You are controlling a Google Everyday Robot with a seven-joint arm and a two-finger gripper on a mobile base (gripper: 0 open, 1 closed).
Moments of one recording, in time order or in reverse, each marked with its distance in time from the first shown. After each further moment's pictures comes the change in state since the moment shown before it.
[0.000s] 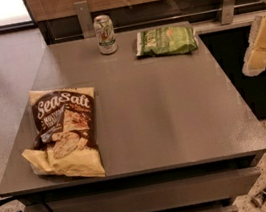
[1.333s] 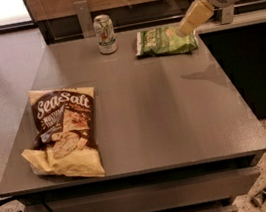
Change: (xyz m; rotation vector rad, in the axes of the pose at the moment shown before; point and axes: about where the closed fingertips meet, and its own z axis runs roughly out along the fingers) arm -0.068 -0.159 0.117 0.279 -0.363 0.277
